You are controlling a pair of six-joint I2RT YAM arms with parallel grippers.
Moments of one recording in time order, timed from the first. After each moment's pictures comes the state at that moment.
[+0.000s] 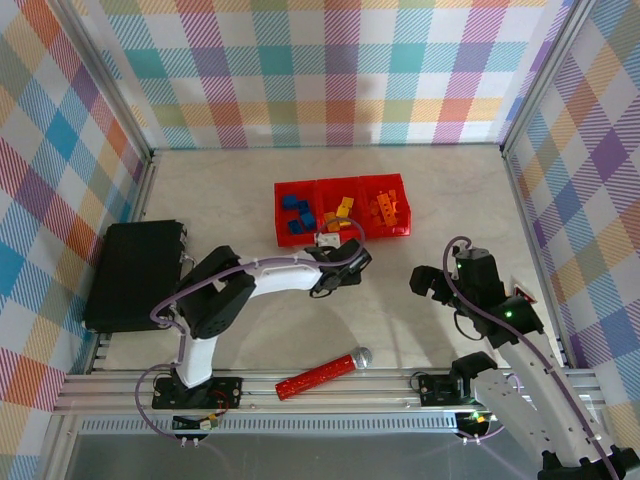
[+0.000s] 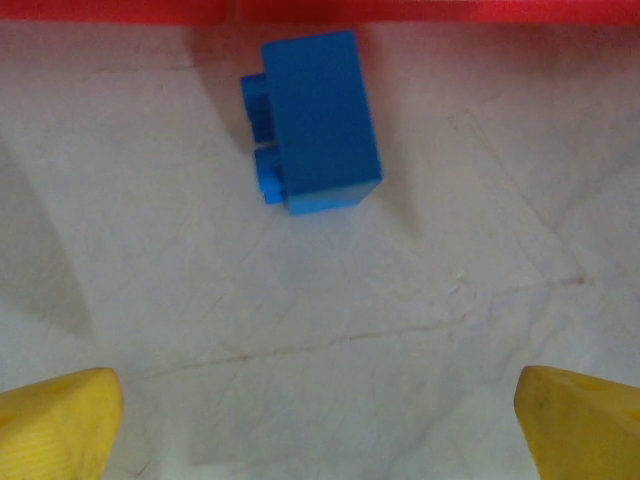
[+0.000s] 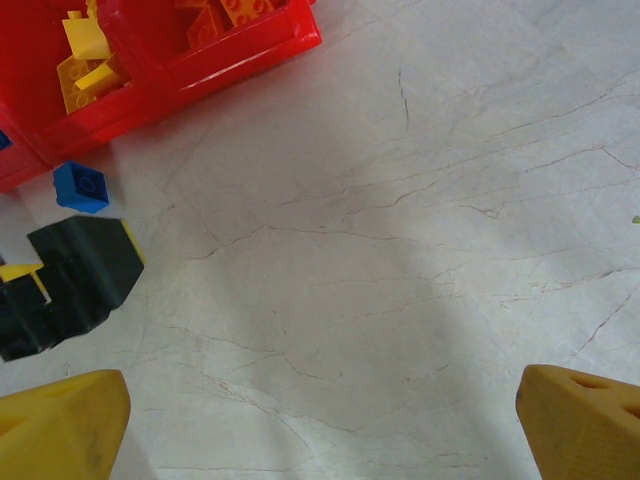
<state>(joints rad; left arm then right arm) -0.95 1.98 1.29 -0.49 -0.43 -0.96 0.33 0.64 0.67 -0.87 0.03 0.54</state>
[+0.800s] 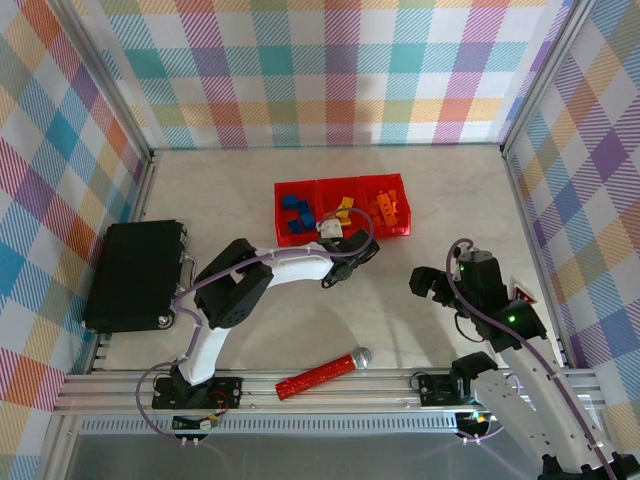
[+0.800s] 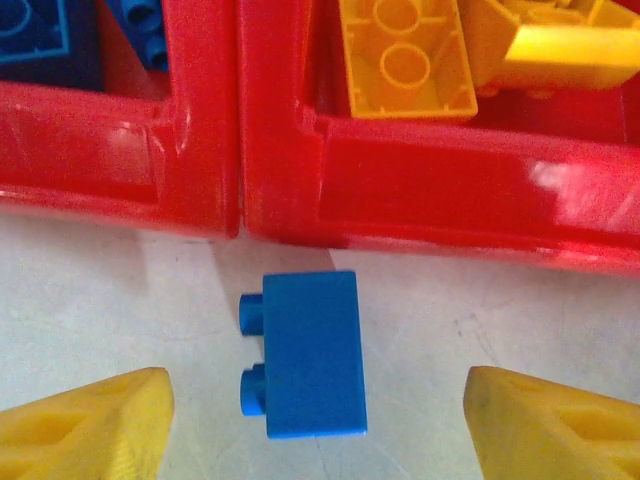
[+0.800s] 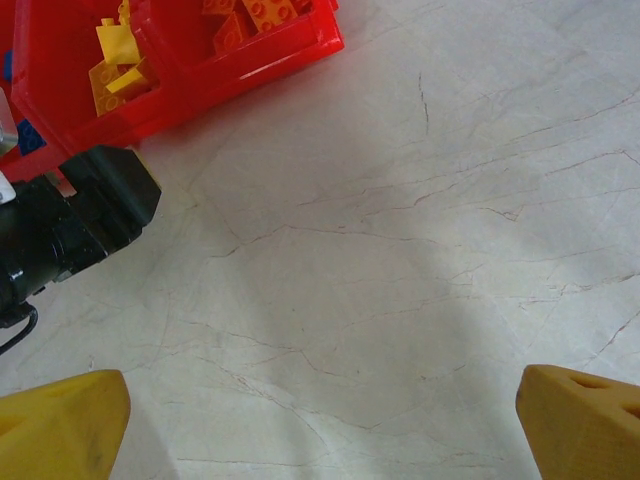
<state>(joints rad) -0.91 2.10 1.43 -0.47 -0.61 -1.00 0.33 0.60 0.67 -0.87 0.00 0.54</state>
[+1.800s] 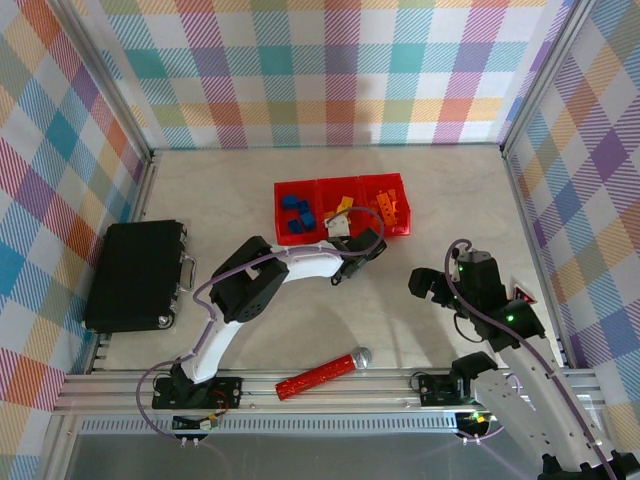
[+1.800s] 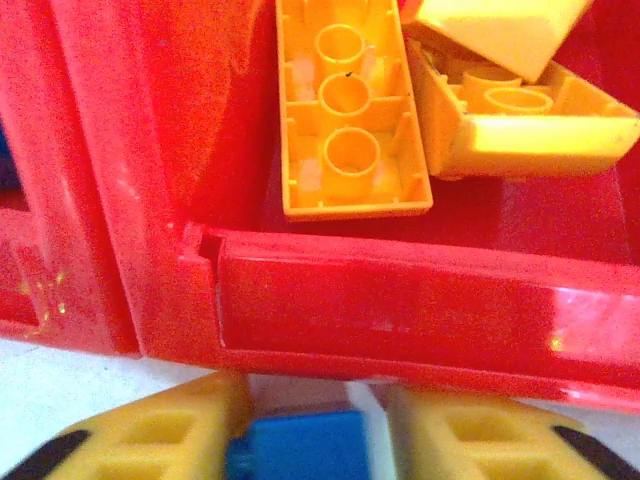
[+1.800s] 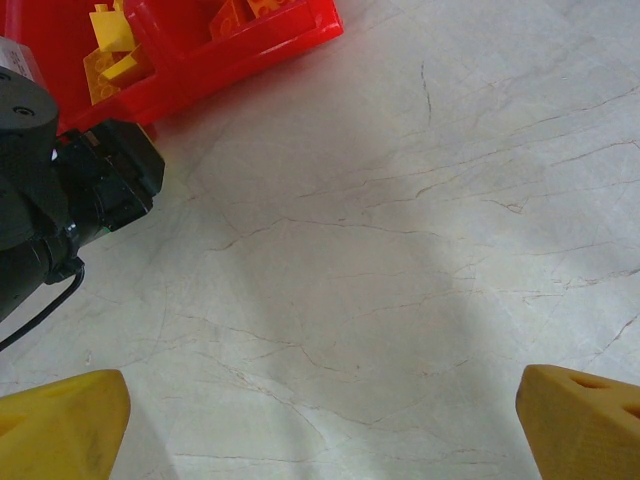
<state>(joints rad) -0.90 2.23 1.54 -0.44 -0.72 -0.97 0.33 0.61 0.66 -0.86 -0.01 0.54</state>
